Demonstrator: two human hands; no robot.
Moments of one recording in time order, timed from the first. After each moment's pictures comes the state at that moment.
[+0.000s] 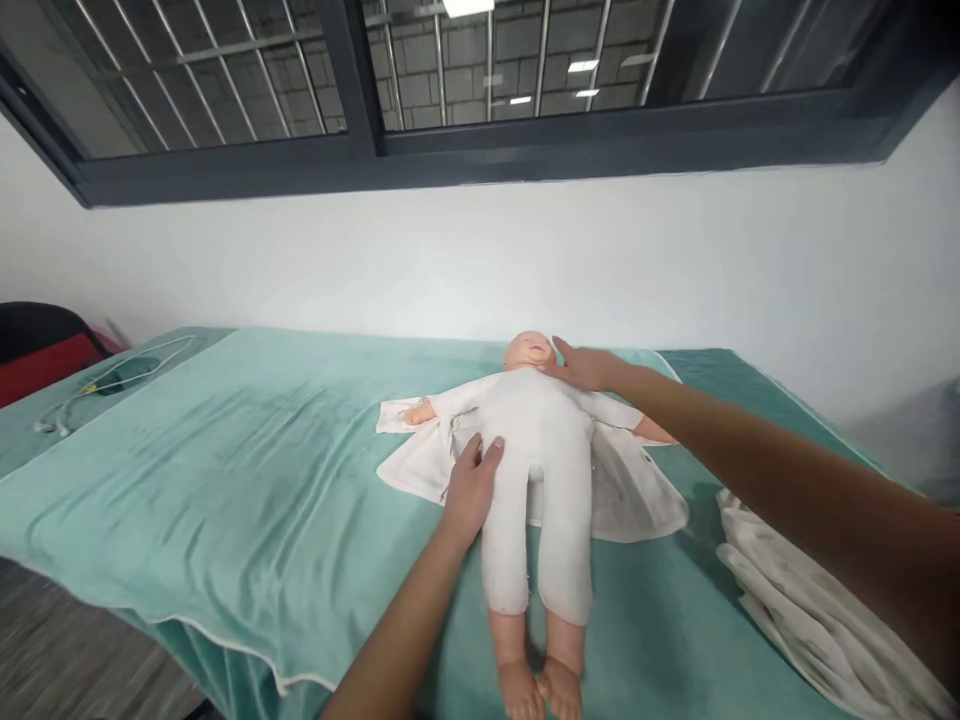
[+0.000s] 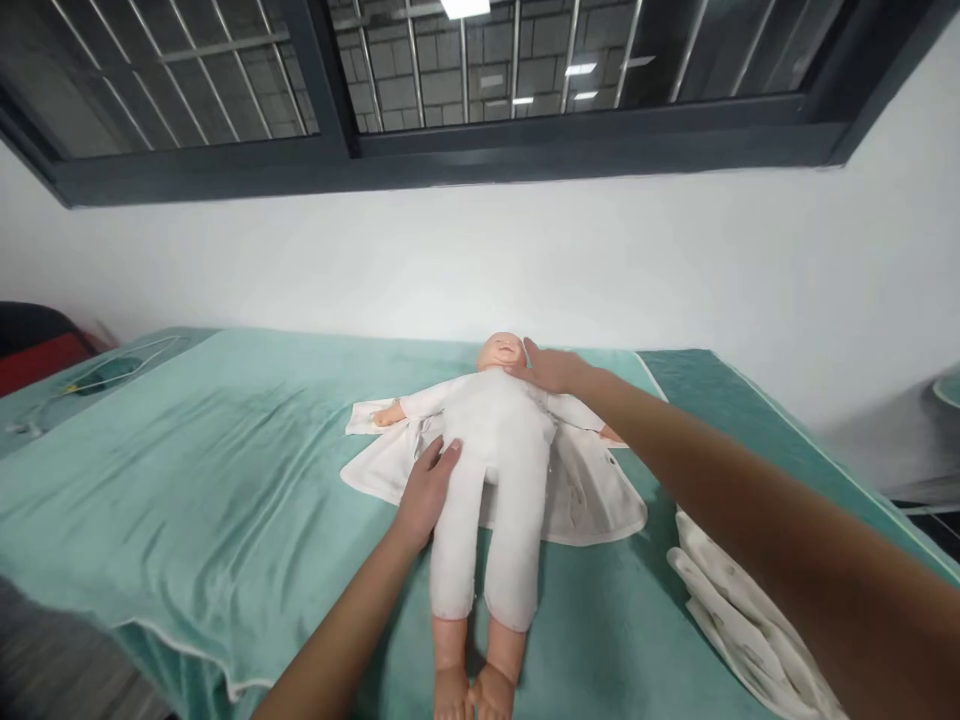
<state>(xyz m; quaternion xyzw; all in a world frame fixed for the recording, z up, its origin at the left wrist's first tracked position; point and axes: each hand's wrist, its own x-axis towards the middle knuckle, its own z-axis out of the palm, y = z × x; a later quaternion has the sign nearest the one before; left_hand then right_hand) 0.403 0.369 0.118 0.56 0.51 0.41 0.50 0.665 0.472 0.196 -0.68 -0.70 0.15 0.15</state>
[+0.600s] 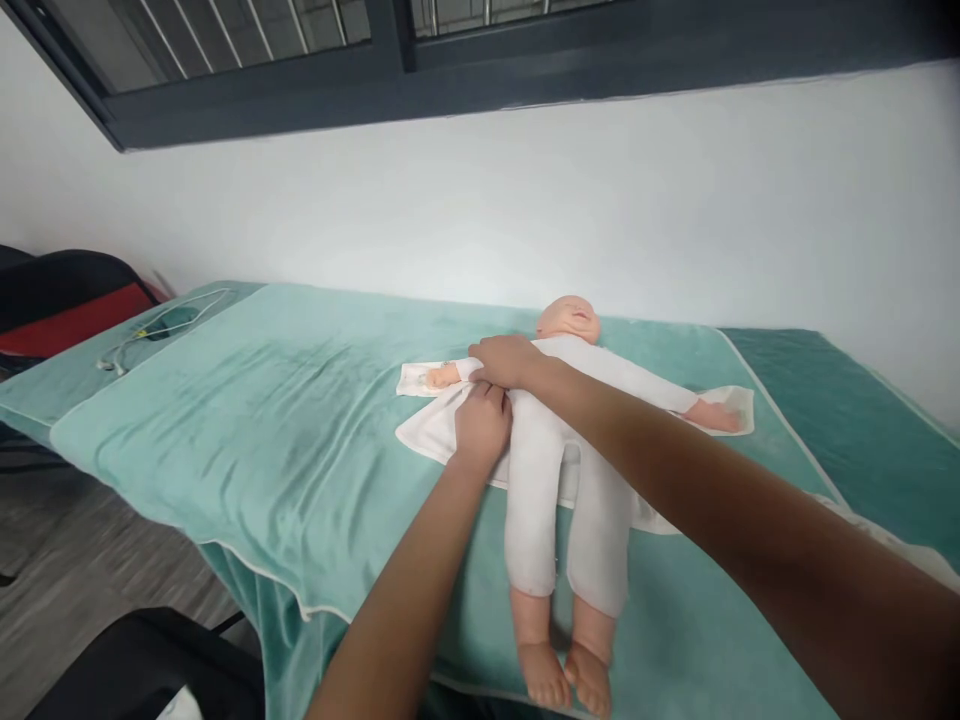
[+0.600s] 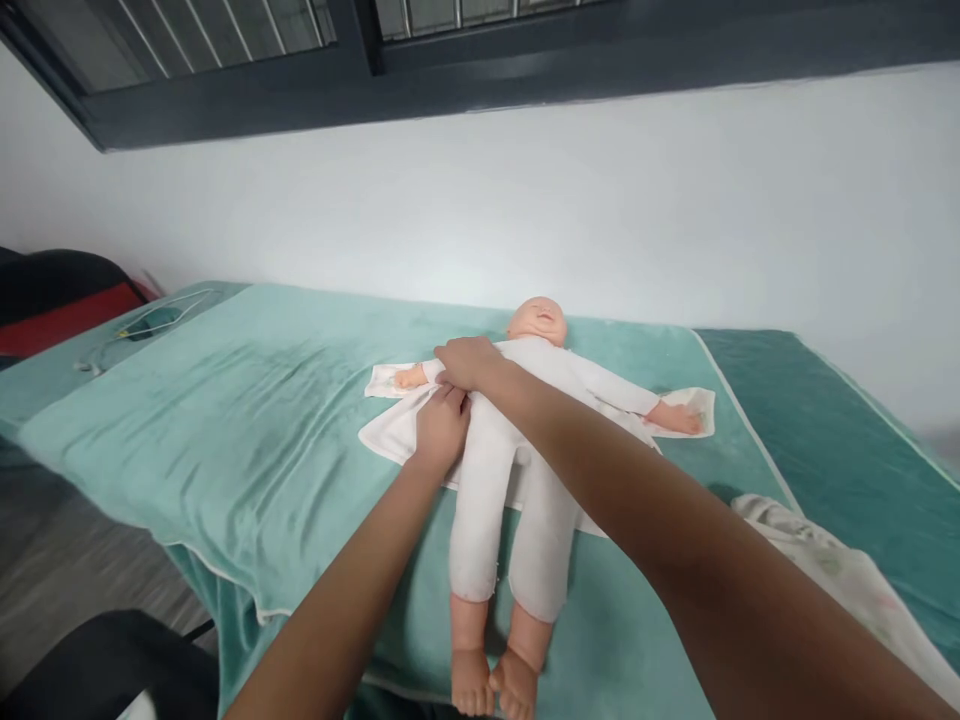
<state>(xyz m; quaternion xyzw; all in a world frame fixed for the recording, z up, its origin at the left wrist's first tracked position) 0.408 0.430 0.097 0.76 0.57 0.29 0.10 0.506 0.502 0.172 -0.52 -0.86 0.04 -0.02</state>
